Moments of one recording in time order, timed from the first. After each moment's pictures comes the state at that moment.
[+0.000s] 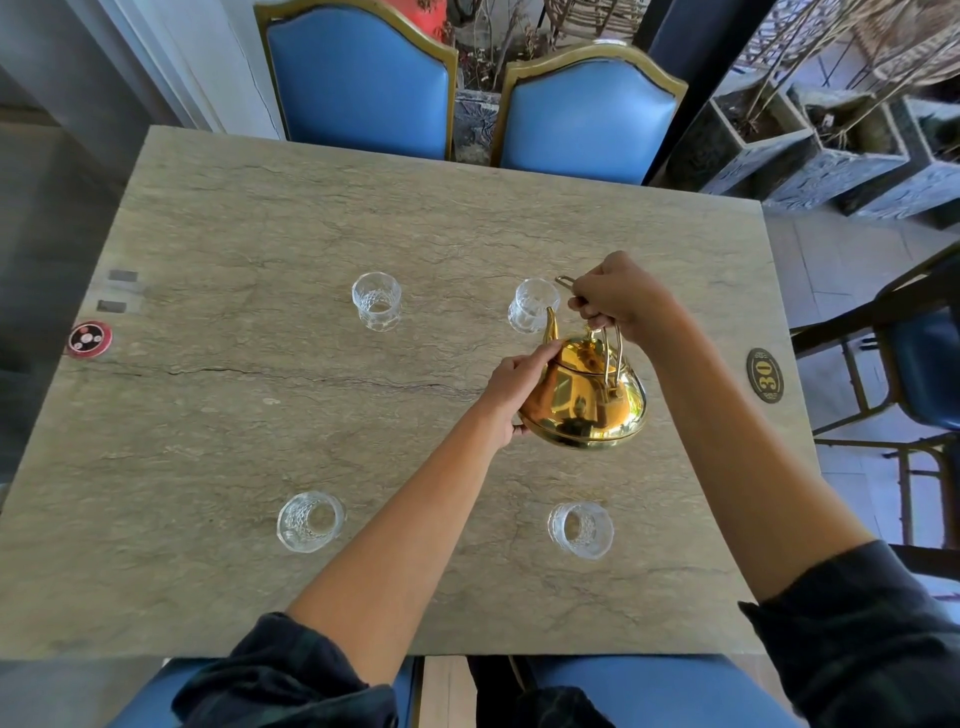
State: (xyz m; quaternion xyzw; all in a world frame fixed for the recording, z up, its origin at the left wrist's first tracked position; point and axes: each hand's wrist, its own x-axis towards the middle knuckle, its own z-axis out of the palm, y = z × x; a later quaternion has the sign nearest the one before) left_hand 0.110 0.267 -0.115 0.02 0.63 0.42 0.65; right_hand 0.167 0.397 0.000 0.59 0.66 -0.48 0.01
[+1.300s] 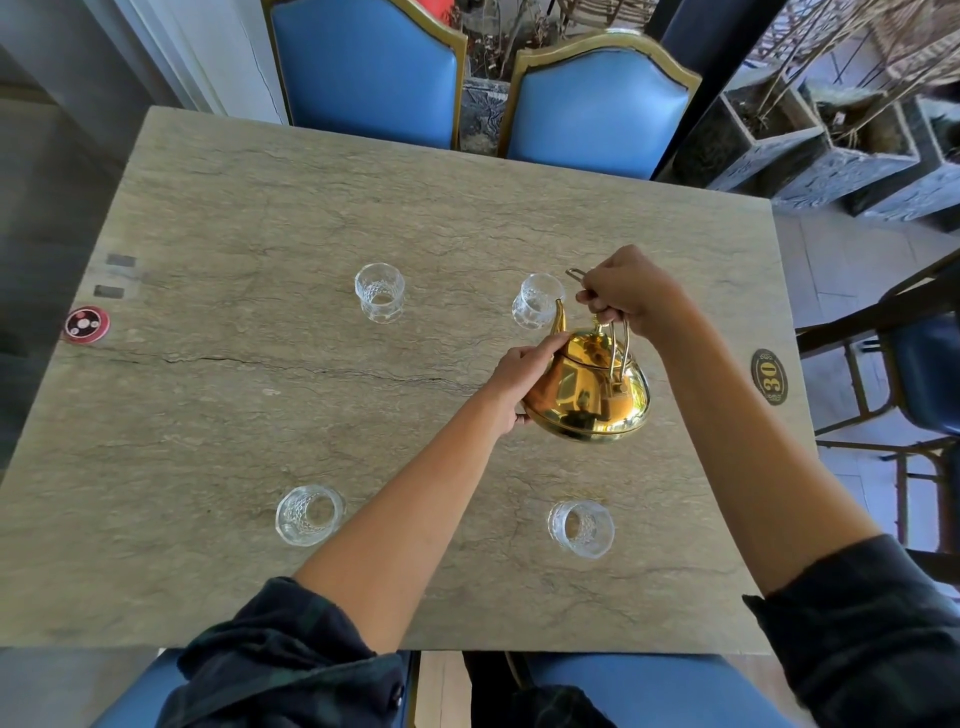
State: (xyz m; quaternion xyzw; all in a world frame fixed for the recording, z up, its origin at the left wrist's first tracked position) left_hand 0.102 0.276 -0.116 0.05 0.63 0.40 0.66; right_hand 0.164 0.404 -0.007 0.60 0.65 -0.47 0.00
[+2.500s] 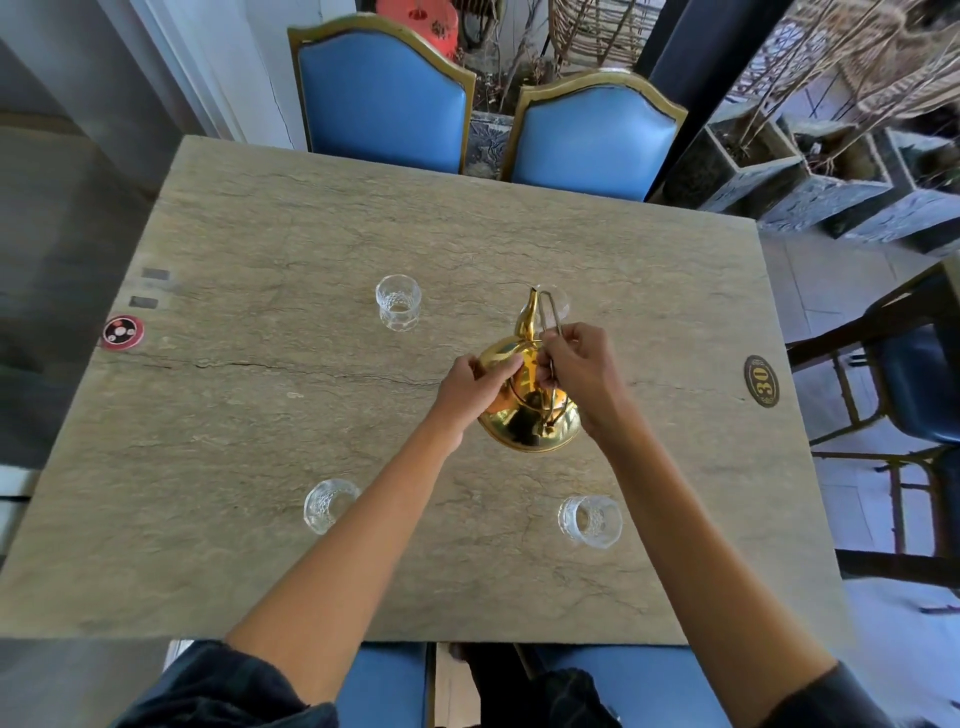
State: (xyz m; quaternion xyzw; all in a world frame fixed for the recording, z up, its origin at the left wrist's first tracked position) left_hand 0.055 0.205 -0.136 0.15 0.72 0.43 0.53; right_hand 0.179 0.277 -0.021 0.52 0.59 -0.58 -0.20
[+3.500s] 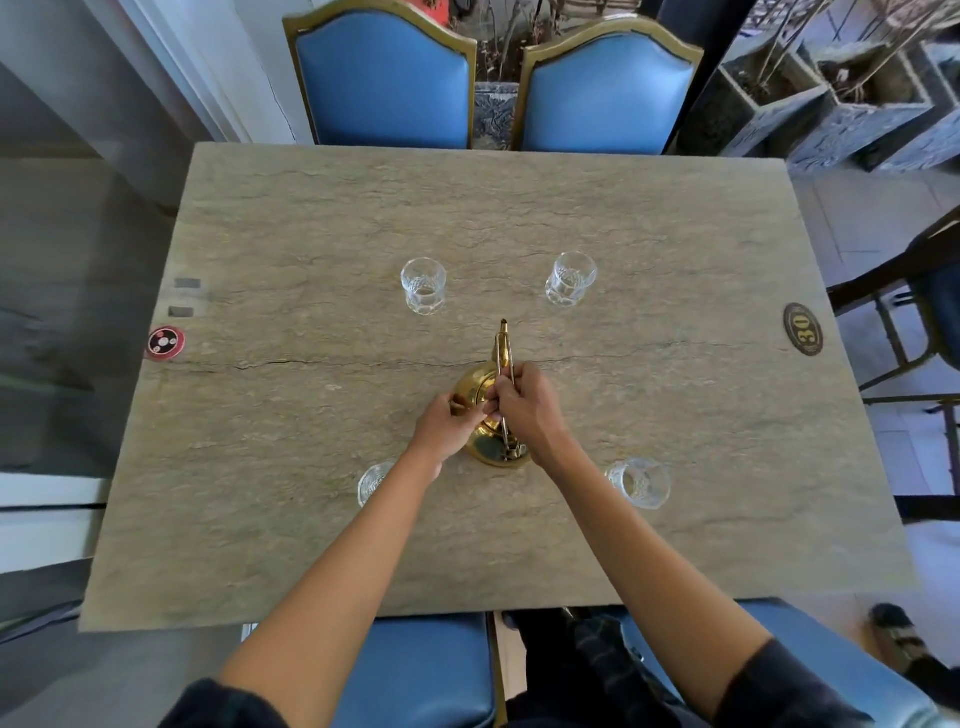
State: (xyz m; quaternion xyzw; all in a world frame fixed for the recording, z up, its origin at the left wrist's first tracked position) left_hand 0.023 0.111 -0.184 0.17 0.77 0.34 0.52; right_hand 0.133 0.185 -0.099 0.56 0.60 -0.56 -0.12
